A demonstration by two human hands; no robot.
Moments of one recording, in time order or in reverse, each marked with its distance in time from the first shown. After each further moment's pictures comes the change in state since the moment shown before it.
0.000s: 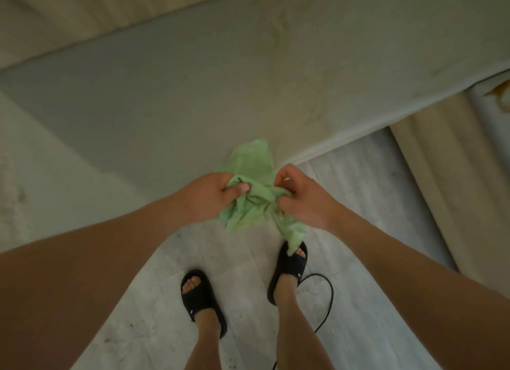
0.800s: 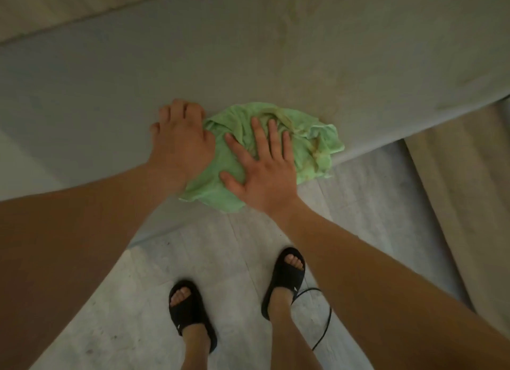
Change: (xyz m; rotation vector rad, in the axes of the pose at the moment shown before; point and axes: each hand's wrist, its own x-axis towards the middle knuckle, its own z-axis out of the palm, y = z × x) left_hand 0.096 -0.009 -0.057 0.364 0.612 -0.200; right_hand 0.138 0.022 0.041 -0.945 0.533 -0.339
